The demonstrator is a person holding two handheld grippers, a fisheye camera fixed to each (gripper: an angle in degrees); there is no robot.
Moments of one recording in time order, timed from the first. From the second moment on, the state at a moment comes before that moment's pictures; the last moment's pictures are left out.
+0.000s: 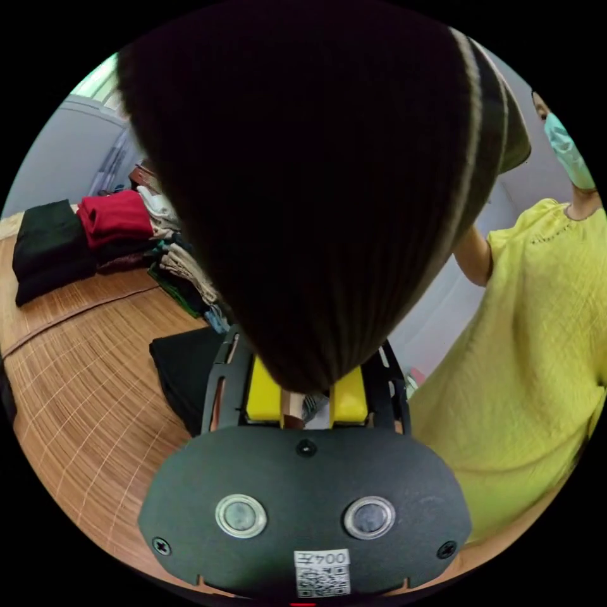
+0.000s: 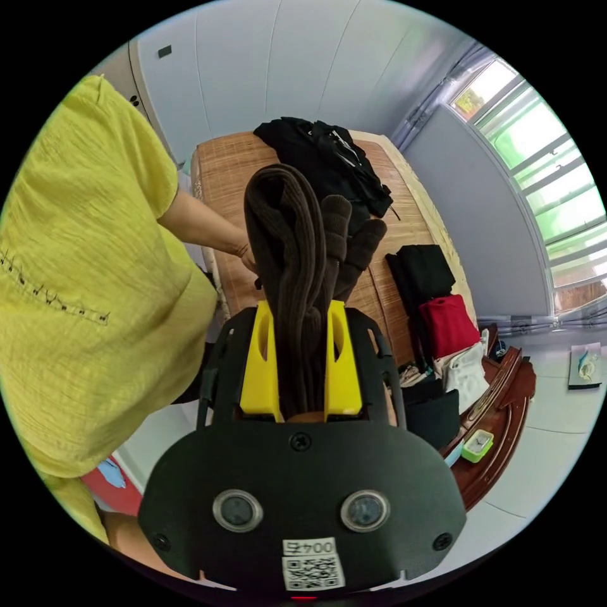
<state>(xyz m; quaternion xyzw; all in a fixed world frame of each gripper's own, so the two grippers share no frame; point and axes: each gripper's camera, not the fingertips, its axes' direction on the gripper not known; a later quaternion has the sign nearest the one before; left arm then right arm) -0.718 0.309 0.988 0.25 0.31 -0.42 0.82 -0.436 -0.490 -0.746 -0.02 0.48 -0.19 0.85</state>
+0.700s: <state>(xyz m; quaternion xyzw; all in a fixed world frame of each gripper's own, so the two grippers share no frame) -0.826 0.272 1.172 0.03 0.12 -0.62 0.78 0.065 -0.693 -0.507 -0.09 0.40 -0.08 0.91</state>
